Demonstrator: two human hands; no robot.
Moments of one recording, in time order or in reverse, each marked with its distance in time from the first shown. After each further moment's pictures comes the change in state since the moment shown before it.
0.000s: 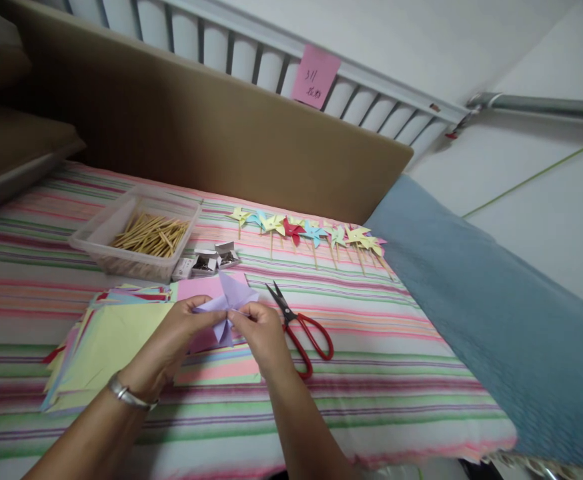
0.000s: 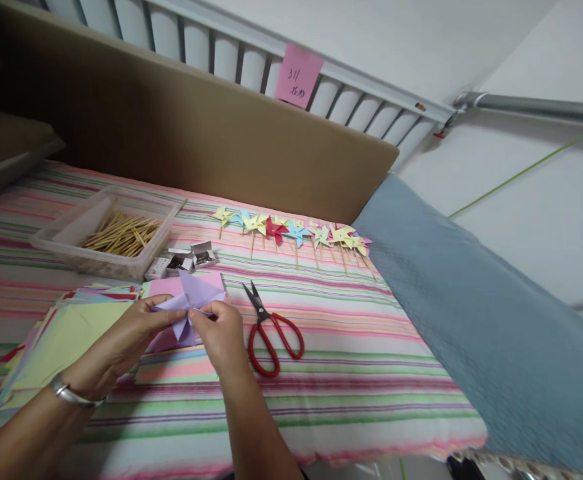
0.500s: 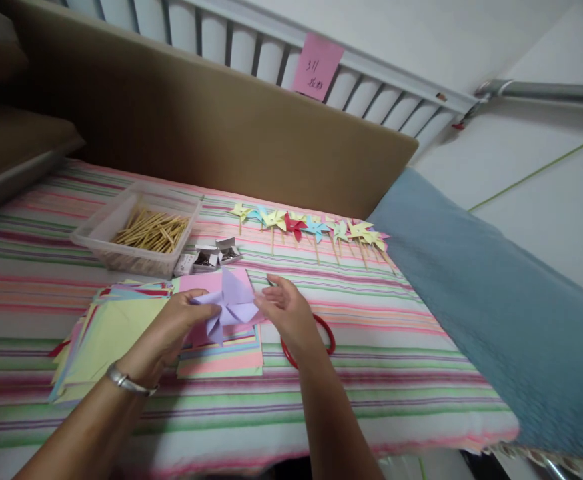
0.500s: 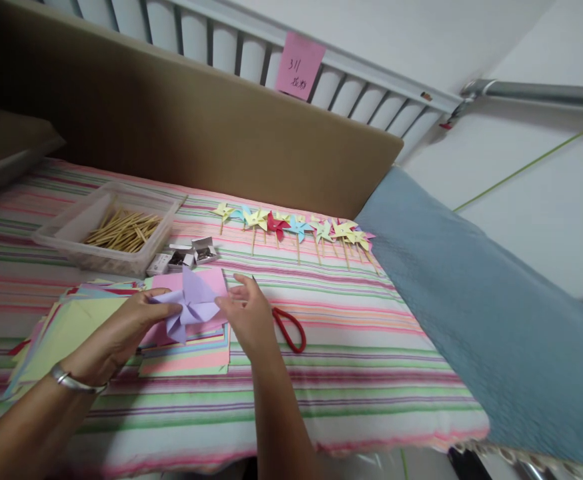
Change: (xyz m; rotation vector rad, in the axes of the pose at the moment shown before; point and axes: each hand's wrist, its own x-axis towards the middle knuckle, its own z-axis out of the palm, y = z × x) left_hand 0.002 0.007 -0.006 0.099 -0.016 0.009; right_hand 0.000 -0.023 -0.039 -0.110 0.131 0.014
